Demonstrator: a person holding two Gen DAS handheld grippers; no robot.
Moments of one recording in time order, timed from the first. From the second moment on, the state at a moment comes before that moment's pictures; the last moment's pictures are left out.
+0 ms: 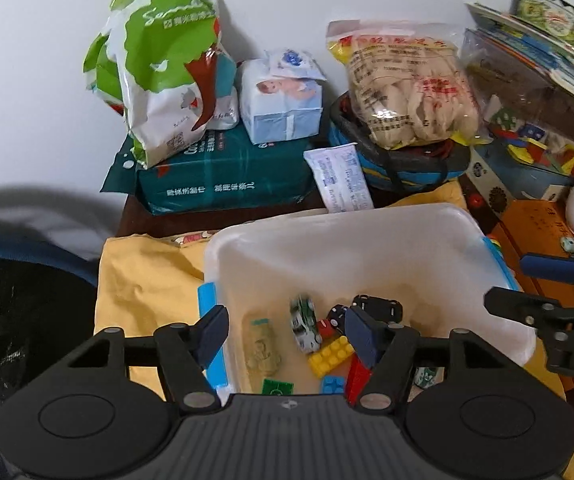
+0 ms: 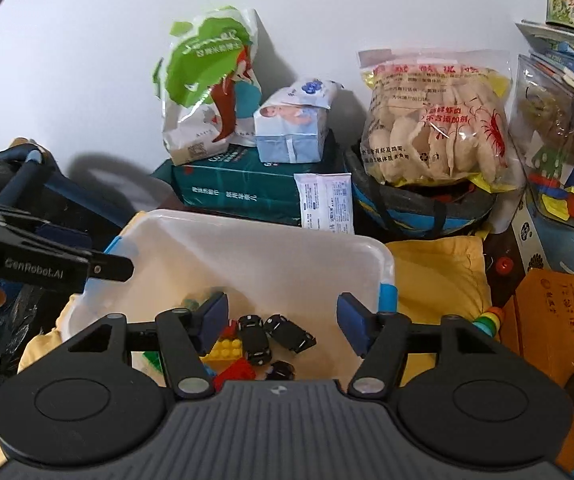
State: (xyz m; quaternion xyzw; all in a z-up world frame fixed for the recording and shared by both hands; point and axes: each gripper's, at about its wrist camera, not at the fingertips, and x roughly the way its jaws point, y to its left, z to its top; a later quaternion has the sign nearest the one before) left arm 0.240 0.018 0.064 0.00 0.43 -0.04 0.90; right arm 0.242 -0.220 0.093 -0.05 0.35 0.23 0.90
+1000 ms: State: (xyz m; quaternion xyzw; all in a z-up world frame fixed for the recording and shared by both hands) left arm 0.092 -0.019 -0.033 0.00 0.49 -0.09 0.87; right arm 0.099 -0.243 -0.057 -0.12 0.43 0.34 0.83
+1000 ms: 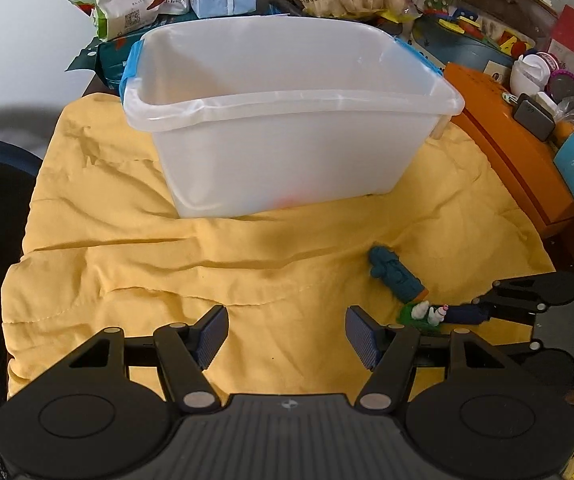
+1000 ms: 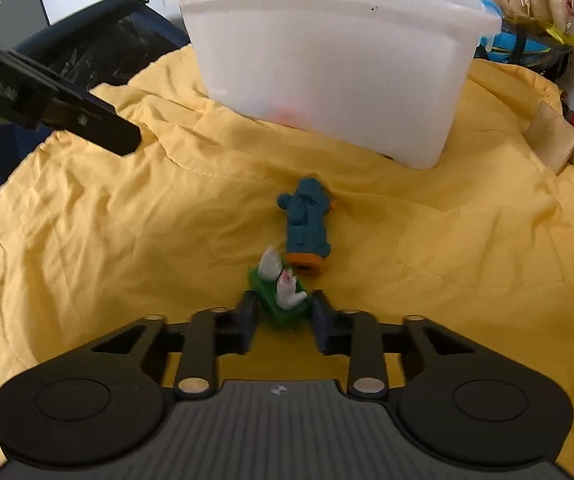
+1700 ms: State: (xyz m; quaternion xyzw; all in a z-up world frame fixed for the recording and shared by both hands) left arm 0.135 -0.131 -0.091 -0.01 0.53 -0.09 0.84; right arm 0.077 -0.333 -0.039 -0.08 0.42 0.24 0.87
